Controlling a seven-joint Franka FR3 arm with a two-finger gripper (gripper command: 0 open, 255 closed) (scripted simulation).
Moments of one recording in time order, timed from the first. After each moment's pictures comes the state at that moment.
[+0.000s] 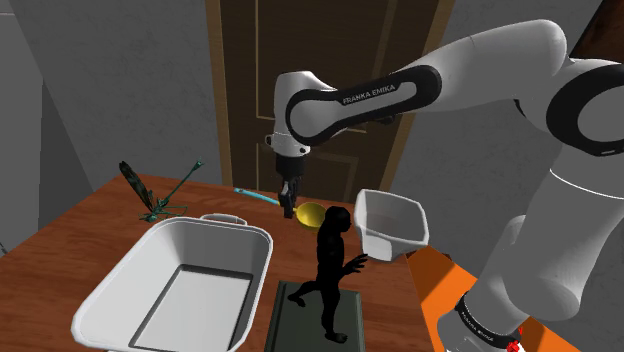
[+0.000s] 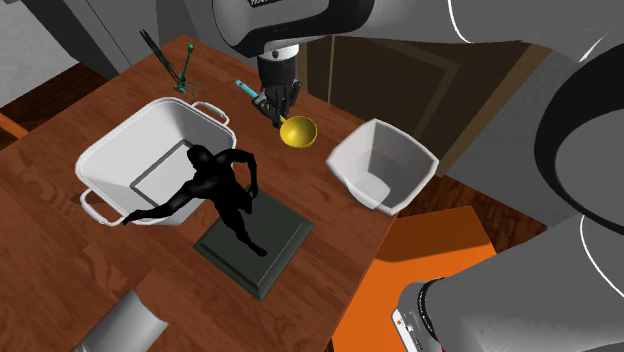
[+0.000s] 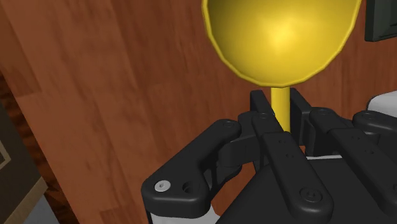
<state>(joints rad) 0.28 0.08 0.23 -1.98 0.15 1.94 -0.24</state>
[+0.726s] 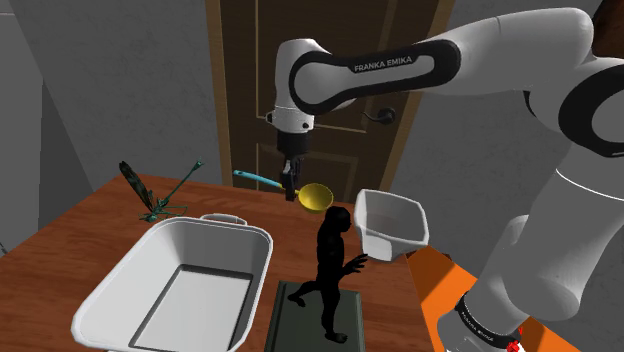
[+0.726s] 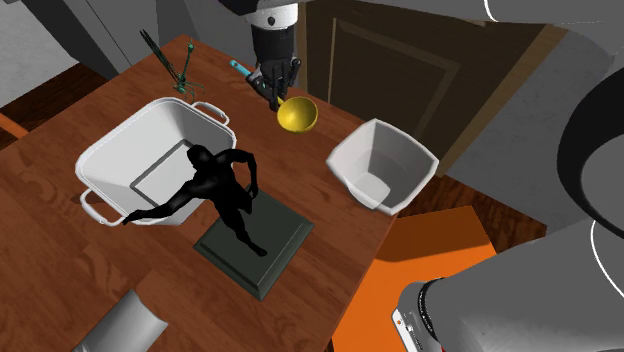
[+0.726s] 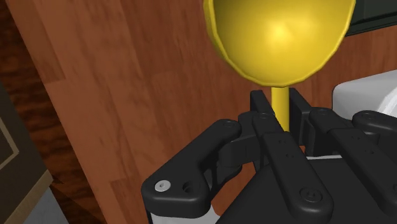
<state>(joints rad) 0.28 0.04 0.23 -1.88 0.15 1.80 -0.22</state>
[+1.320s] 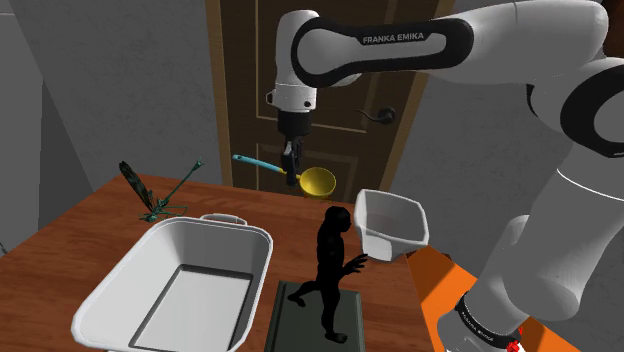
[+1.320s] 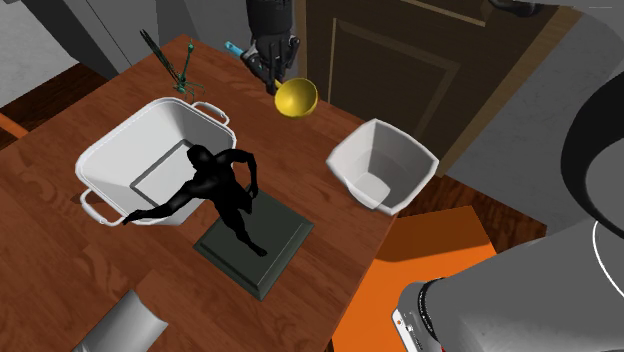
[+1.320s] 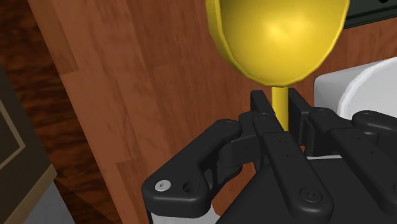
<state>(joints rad) 0.27 0.03 0.22 -1.77 0.15 1.69 -0.21</state>
